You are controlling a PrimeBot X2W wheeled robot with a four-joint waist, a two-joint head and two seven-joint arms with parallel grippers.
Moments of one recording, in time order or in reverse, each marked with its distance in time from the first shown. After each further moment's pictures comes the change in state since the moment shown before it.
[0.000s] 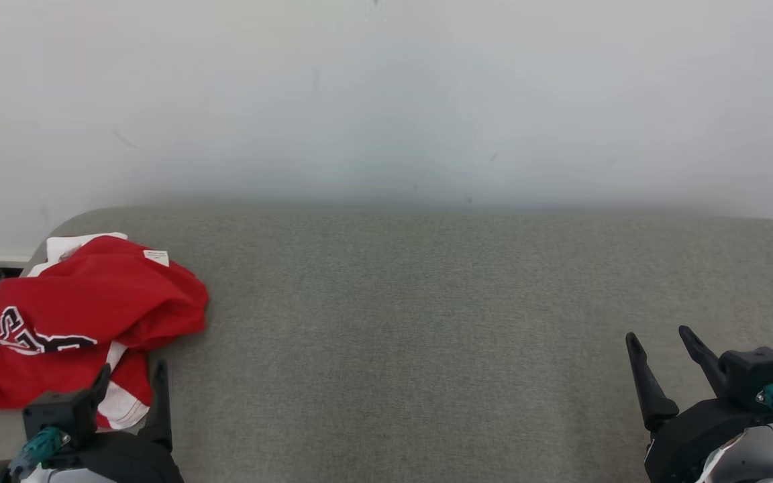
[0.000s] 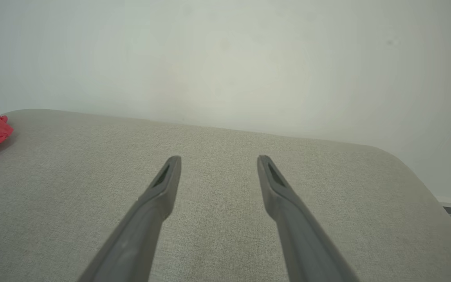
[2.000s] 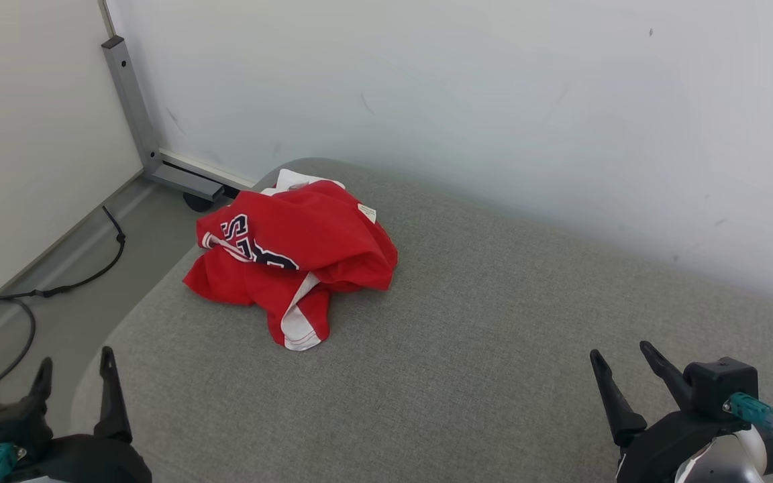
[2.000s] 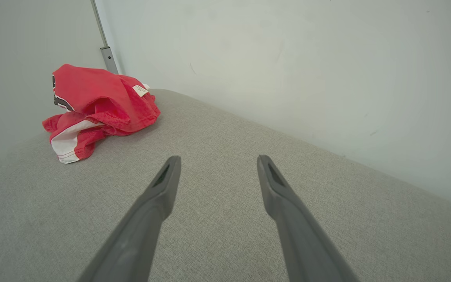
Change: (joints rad) left arm 0.025 0.028 0.044 -0.041 0.001 0.112 -0.089; right arm 0.007 0.000 0.081 0.041 0.054 0.000 -0.011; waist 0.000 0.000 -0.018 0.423
